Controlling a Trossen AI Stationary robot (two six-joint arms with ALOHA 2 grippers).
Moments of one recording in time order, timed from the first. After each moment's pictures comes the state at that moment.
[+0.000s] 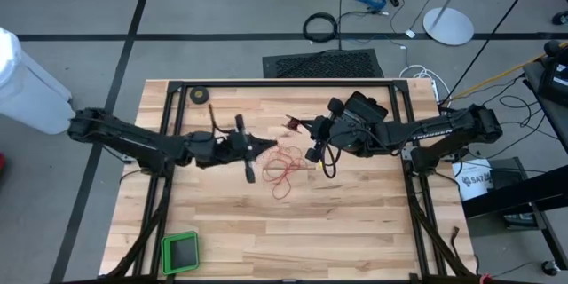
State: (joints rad) left arm -0.18 1.23 0.80 0.46 -0.39 0.10; right arm 0.09 1.36 1.07 -0.14 0.65 -0.02
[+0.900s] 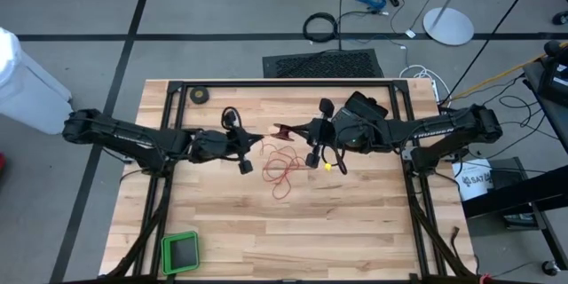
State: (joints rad) left arm -0.11 1.17 0.79 -0.03 -0.50 0.06; right arm 0.09 1.36 1.10 -0.03 0.41 -0.07
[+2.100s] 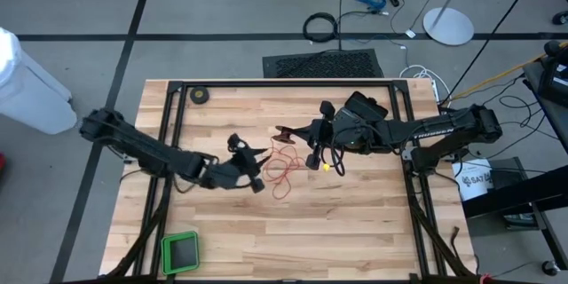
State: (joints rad) left arm -0.33 1.39 0.79 0.13 -0.82 -0.20; right arm 0.09 1.36 1.10 -0.08 0.41 0.00
